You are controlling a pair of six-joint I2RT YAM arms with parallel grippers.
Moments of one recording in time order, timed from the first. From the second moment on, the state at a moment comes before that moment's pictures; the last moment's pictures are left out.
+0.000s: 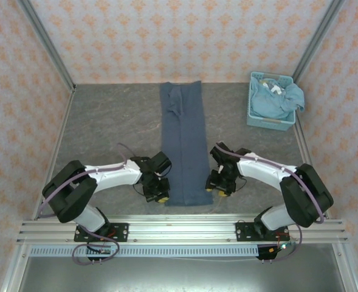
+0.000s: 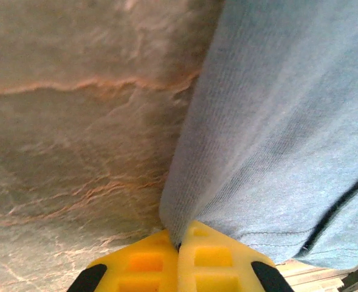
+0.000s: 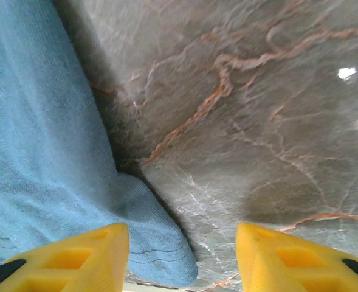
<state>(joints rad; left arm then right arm) -0.76 1.52 0.74 -0.61 0.38 -1.18 0.61 1.44 0.74 -0.80 -0.33 0.87</state>
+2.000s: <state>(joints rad) -0.62 1.34 0.95 -0.68 0.21 -1.23 0.62 1.46 1.20 -1.07 -0.17 1.02</state>
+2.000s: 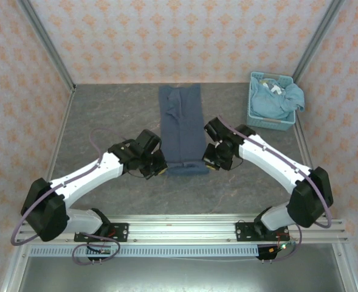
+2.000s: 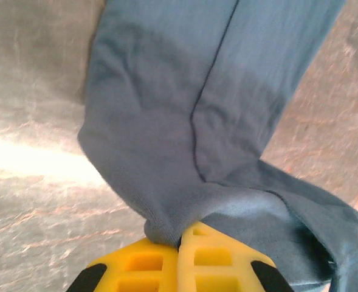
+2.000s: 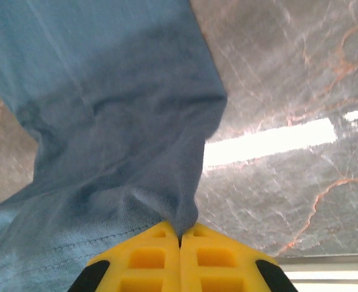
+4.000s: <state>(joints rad) -0.45 1.73 1.06 -0.60 0.23 -1.12 0.38 1.69 1.13 -0.75 -0.27 0.91</state>
